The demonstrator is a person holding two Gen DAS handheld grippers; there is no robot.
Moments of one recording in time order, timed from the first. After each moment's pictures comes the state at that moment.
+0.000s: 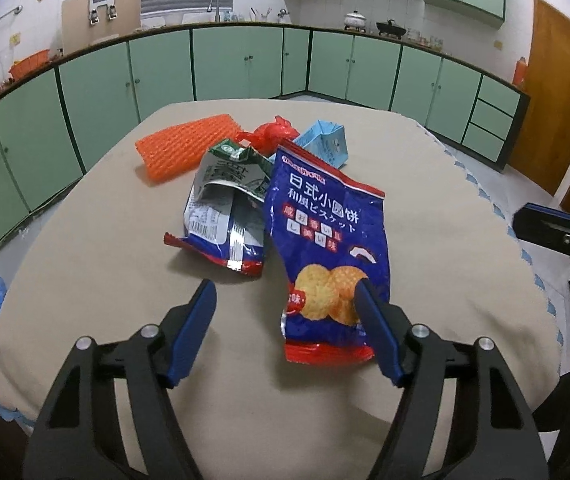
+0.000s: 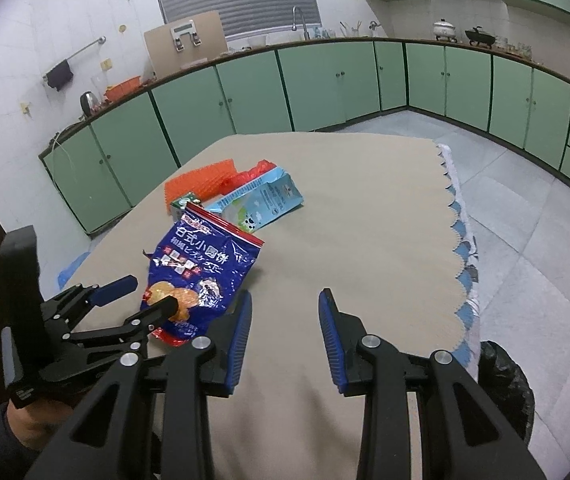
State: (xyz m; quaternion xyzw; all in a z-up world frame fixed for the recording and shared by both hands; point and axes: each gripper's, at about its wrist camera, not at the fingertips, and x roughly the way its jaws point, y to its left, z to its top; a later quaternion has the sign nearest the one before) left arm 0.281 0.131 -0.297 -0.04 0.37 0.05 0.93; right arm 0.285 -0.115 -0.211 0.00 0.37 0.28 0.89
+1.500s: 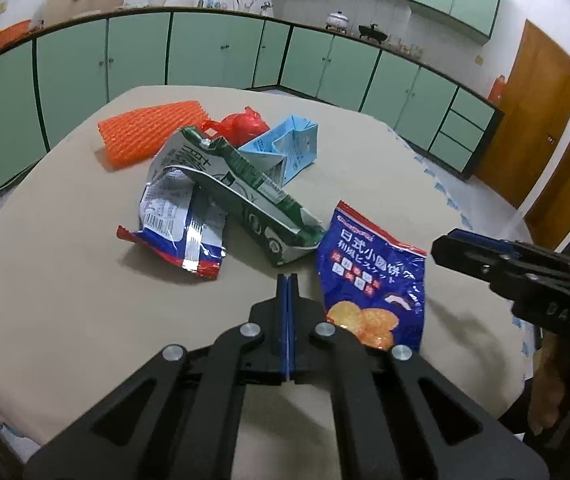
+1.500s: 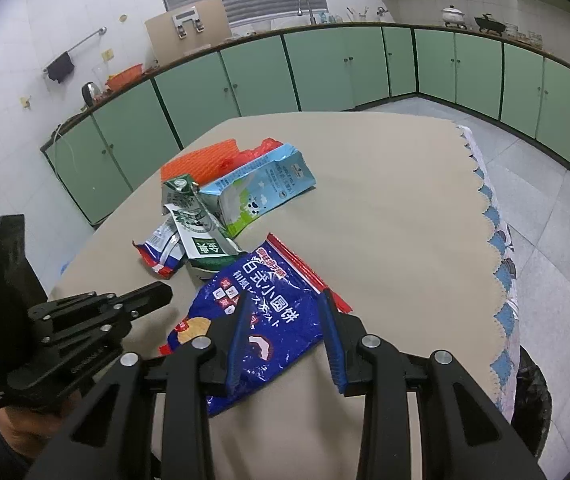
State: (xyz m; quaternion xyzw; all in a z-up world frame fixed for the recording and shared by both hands) left arm 0.293 0.137 -0.305 -0.10 0.37 -0.02 0.92; right arm 0.300 -0.097 -0.232 0.00 0.39 0.29 0.88
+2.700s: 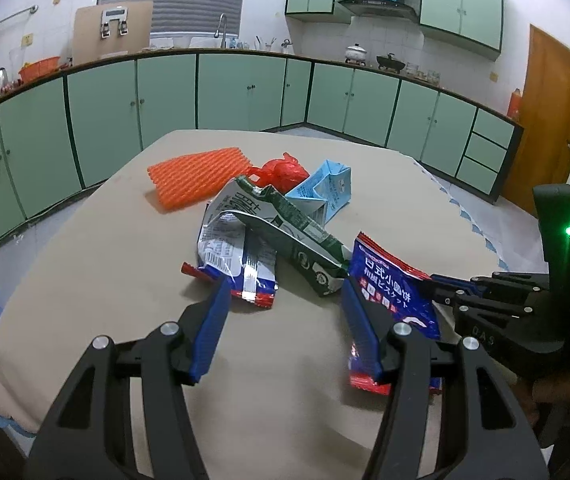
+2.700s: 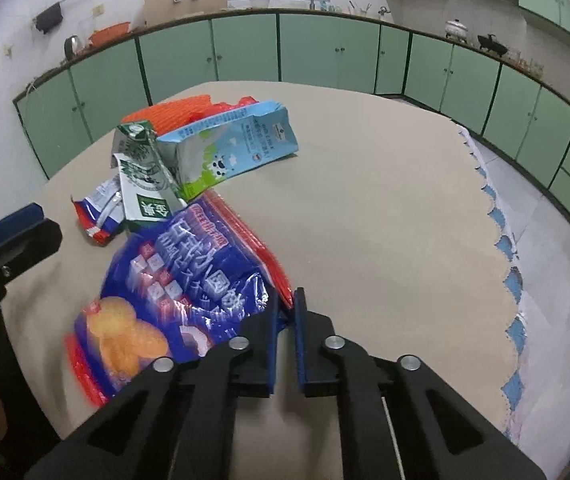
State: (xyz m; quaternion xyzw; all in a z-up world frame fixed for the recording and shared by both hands) left arm 0.270 0.152 -0.286 -0.06 0.31 0.04 0.95; right arm 0.316 -0.071 -0.275 -0.08 0.39 0.24 0.88
